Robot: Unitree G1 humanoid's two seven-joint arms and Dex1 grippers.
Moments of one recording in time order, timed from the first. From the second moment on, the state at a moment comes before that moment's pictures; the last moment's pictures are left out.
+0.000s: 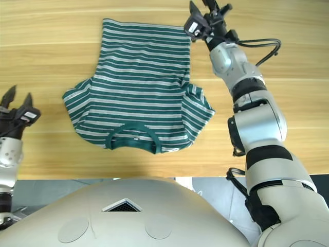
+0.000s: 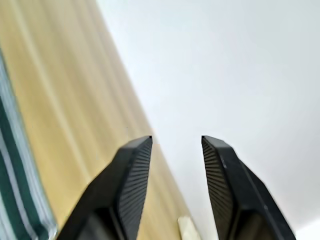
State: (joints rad) left arm 0.51 0.71 0.29 0.04 0.65 -0.26 0.06; right arm -0.81 -0.43 0.35 1.12 -0.60 -0.78 -0.35
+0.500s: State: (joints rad) left arm 0.43 0.81 0.05 0.00 0.67 -0.42 -0.17; right arm -0.64 -0.53 0.31 0.84 -0.61 -0.77 -0.36
